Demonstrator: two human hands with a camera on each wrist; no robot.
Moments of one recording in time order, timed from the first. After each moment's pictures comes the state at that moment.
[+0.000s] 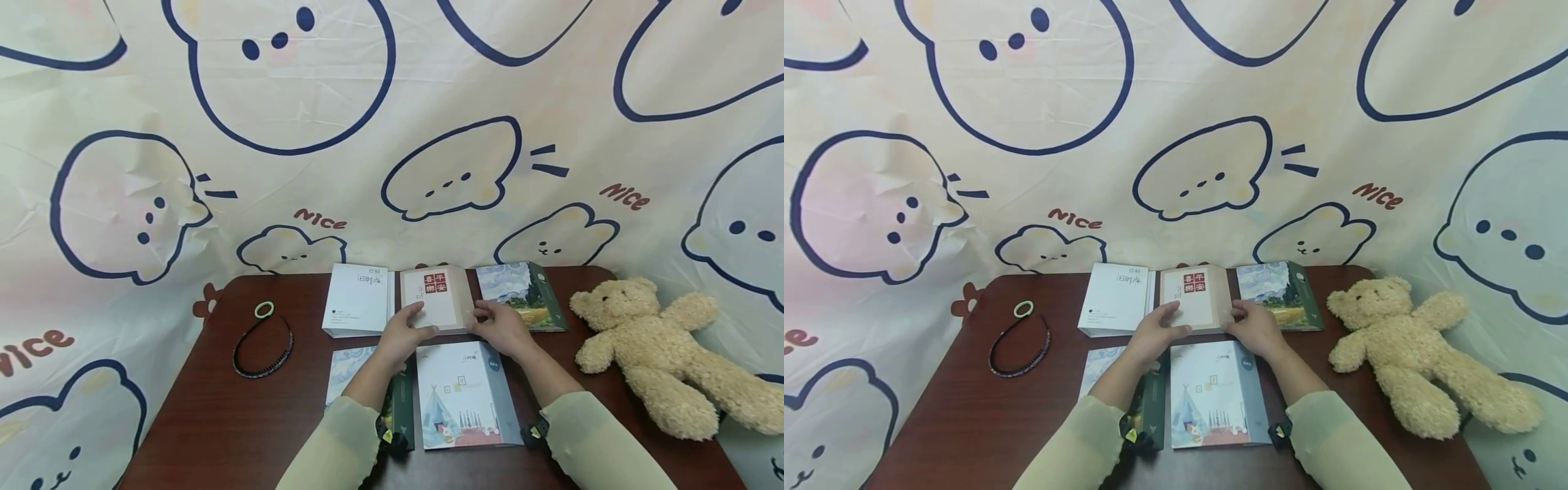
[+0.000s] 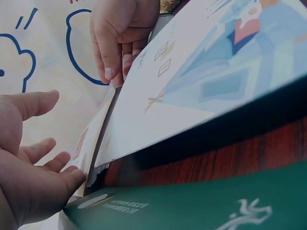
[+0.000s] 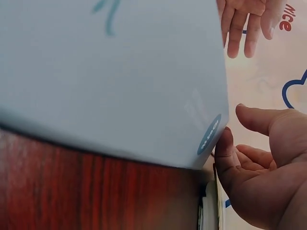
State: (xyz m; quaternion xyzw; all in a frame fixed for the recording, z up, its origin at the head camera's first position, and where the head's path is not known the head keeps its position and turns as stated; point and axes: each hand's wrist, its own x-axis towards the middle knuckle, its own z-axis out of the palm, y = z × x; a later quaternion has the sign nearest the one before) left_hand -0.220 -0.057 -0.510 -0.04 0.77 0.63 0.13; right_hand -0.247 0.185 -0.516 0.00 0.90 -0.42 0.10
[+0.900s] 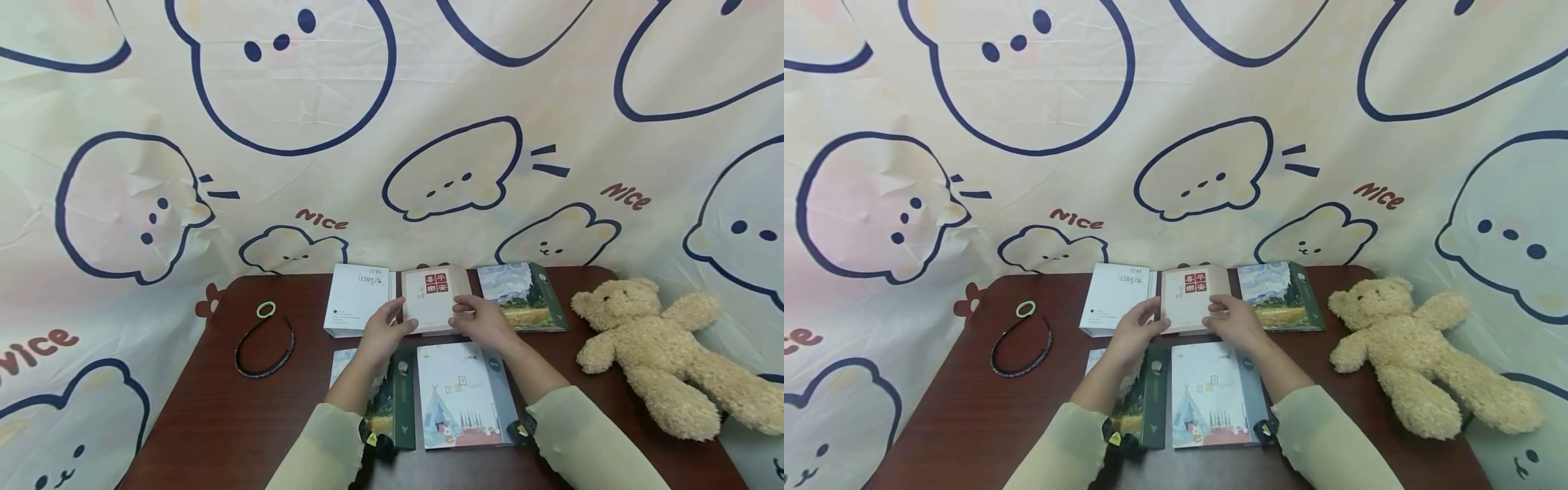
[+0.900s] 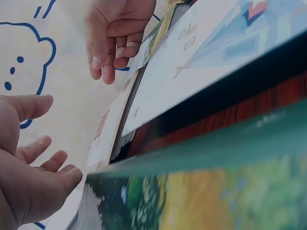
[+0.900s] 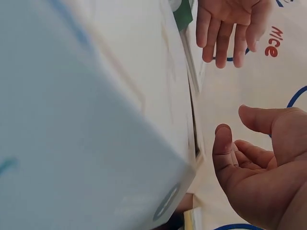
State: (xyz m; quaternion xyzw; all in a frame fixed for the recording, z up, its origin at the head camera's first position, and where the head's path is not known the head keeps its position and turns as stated) left_hand -0.213 -0.089 -0.496 -0.05 0.77 0.63 0.08; right_hand -0.240 0.150 -0.495 -0.05 0.88 -0.46 0.09
